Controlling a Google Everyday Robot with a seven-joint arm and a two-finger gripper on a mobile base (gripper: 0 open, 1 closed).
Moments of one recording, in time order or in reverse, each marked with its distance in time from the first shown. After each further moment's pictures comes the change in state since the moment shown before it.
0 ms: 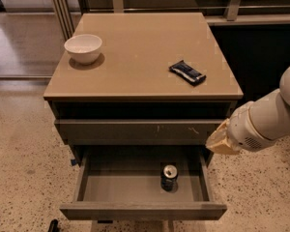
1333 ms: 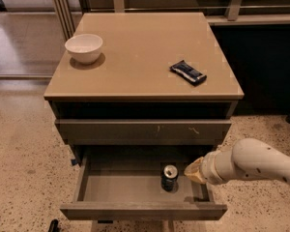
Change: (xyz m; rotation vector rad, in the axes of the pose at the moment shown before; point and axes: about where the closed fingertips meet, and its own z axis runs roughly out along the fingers) arm 0.074 -0.009 0.220 -0.007 -0.139 0.106
